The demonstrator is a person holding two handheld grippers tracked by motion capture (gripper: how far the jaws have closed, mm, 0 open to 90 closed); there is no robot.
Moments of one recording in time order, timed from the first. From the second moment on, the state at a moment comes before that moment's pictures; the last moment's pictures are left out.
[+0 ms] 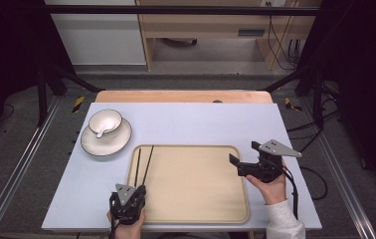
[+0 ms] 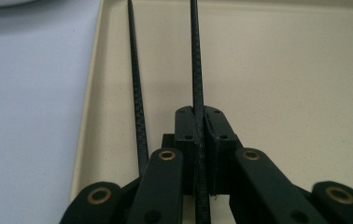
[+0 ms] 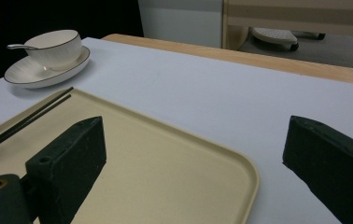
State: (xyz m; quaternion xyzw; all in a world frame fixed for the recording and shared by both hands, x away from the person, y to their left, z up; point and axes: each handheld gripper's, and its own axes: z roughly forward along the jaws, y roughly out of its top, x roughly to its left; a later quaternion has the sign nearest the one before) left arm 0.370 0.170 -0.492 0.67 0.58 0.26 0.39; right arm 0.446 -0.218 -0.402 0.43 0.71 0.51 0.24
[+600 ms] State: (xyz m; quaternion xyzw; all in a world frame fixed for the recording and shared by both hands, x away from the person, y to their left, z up) left arm 0.372 0.168 -0.490 0.67 0.58 0.26 0.38; right arm 0.447 -0.218 -0.403 0.43 0.71 0.51 0.24
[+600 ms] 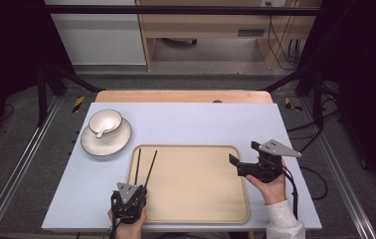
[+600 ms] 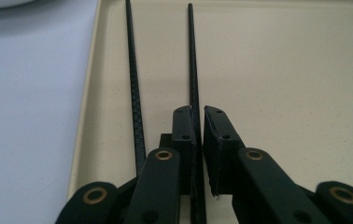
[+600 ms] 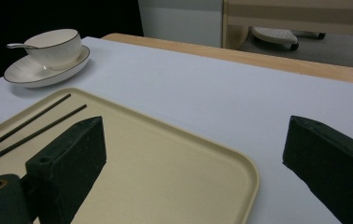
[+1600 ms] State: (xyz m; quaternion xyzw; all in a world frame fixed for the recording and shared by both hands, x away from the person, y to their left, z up) left arm 0.421 0.213 -0.390 0.74 0.42 0.22 0.48; right arm 0.444 -0.228 -0.399 0.44 0.69 0.52 0.24
